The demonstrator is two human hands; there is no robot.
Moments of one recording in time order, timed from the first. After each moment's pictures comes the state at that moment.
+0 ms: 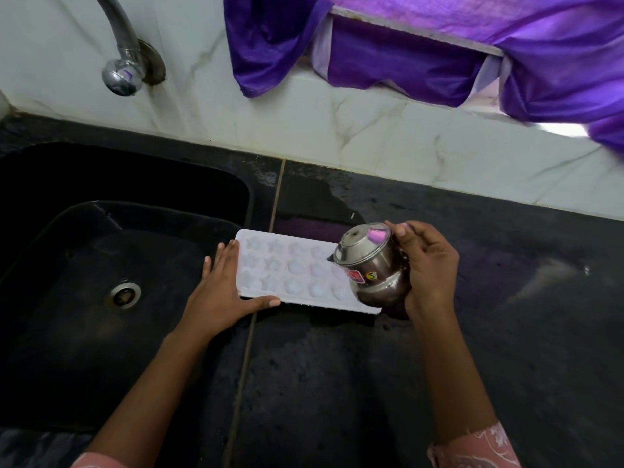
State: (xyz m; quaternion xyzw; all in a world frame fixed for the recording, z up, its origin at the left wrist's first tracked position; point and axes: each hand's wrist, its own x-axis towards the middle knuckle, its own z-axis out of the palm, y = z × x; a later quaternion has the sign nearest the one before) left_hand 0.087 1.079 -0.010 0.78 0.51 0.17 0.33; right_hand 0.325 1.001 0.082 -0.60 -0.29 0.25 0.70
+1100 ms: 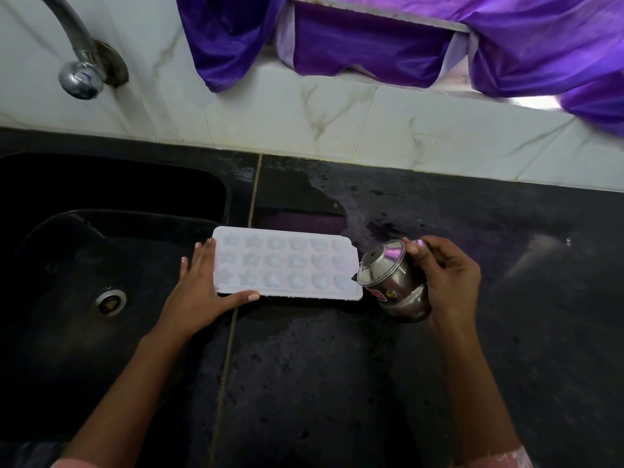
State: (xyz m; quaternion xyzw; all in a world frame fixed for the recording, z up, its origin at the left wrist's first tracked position) left_hand 0.091 1.077 -0.009 0.77 0.53 0.17 0.32; right_hand 0.367 0.948 0.063 -0.67 -0.32 0.16 0.65
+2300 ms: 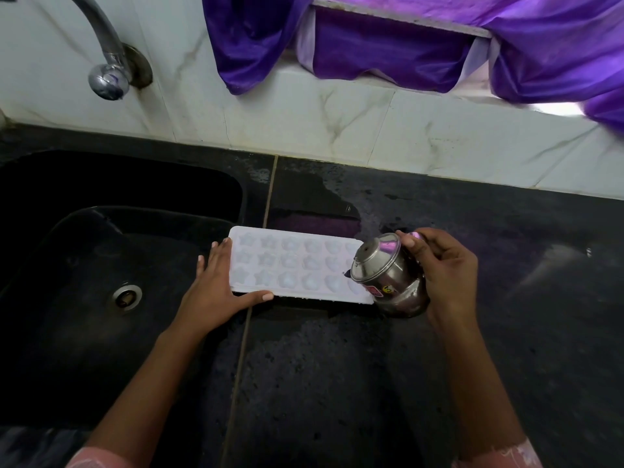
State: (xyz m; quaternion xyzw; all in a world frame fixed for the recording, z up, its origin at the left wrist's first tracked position) left_hand 0.093 1.069 0.005 0.76 0.53 0.16 0.33; right_hand 0.348 0.966 0.076 -0.64 -0.34 0.21 0.66
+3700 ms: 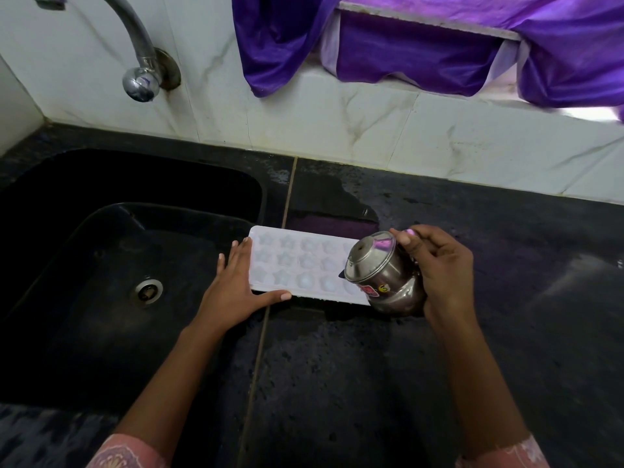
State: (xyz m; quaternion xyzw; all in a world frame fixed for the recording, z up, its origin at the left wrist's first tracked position) left_hand 0.090 1.071 -0.001 0.77 0.53 0.17 0.33; right_hand 0.326 0.983 0.081 -0.61 -0.36 0.26 0.65
